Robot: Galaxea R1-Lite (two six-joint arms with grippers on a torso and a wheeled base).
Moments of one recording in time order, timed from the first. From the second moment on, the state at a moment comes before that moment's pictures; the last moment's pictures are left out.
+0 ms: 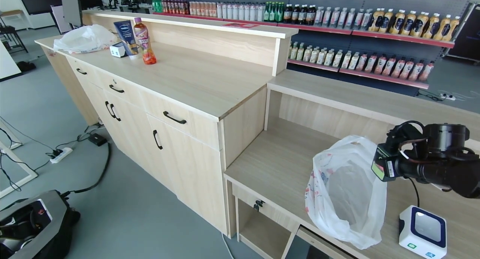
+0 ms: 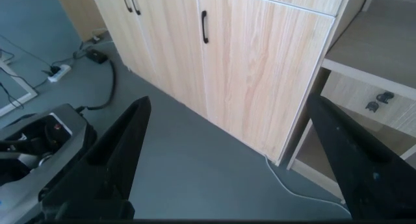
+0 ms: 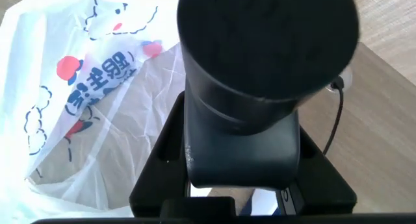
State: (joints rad) left arm 0.00 0.00 0.00 0.03 0.08 0.07; right arm -0.15 1.93 -0.77 -0.67 0.09 -0.28
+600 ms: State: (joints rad) left arm 0.00 0.00 0.00 0.04 0.08 0.07; right arm -0.16 2.13 -0.77 -0.90 0.25 -0.29
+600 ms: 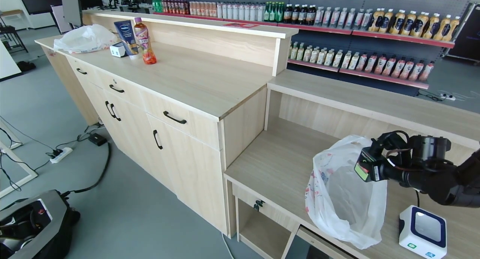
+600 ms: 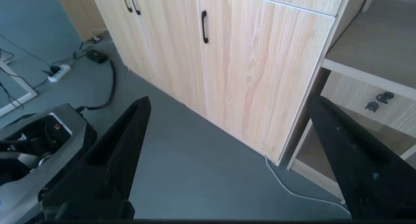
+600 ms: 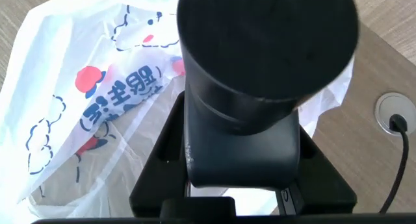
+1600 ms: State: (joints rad) left arm 0.00 0.00 0.00 0.04 0.08 0.07; right arm -0.15 2.36 -0.92 -1.07 0.35 -0.29
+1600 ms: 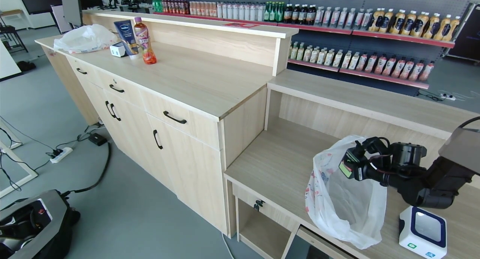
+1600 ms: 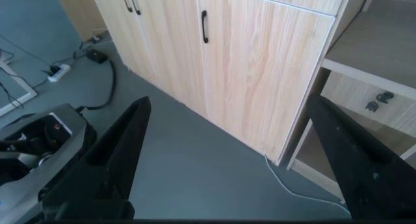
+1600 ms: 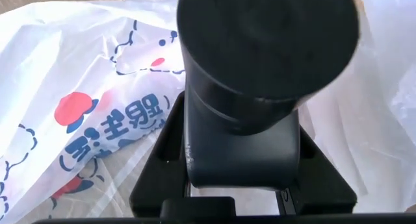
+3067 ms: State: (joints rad) left arm 0.00 0.00 0.00 0.03 0.08 0.07; right arm -0.15 2.27 -0.89 -0.95 0.42 -0.32
